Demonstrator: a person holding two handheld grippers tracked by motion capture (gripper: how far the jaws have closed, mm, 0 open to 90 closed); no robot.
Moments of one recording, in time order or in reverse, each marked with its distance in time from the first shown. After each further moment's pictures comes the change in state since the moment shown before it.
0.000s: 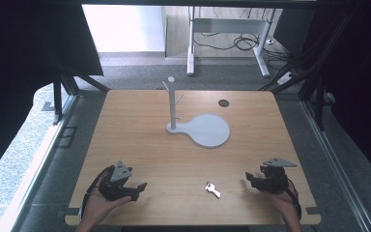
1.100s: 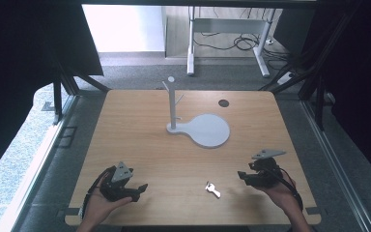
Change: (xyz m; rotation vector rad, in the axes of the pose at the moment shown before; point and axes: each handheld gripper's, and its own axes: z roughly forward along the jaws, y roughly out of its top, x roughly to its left) left arm -0.002 -0.001 0.004 0.012 -0.010 0.003; right arm 0.035 0.049 -0.023 0.117 0.111 -0.147
